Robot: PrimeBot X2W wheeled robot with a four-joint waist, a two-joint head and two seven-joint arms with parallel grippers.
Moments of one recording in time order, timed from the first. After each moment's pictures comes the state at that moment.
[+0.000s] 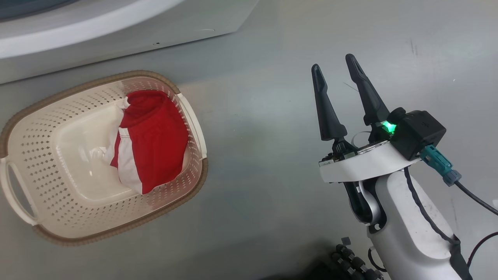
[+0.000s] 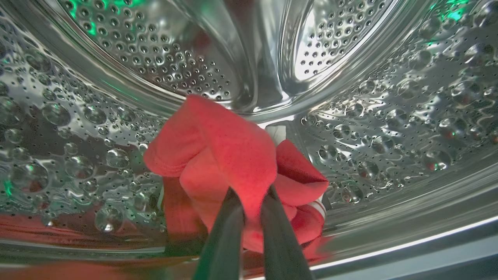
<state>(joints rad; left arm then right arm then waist) -1.32 0.39 -0.13 0.69 -0.34 -0.11 0.31 -0.39 -0.05 0.40 0.05 0.40 -0.04 -0.26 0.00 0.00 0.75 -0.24</state>
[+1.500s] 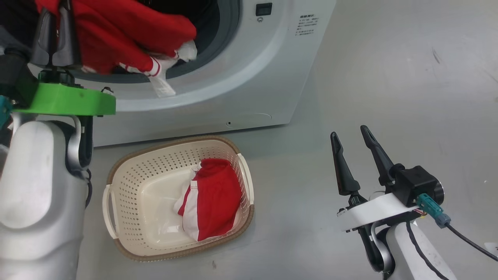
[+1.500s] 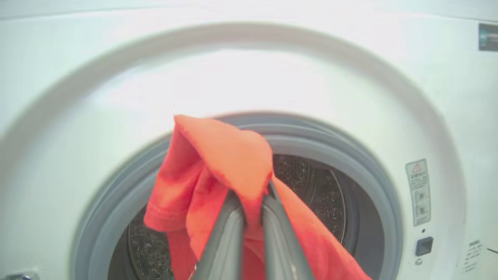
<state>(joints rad) -0.67 0.14 -0.13 0.23 -0.30 -0.03 -0.26 -0.17 -0.05 0.30 0.14 0.30 -0.02 -0.26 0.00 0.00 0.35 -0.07</state>
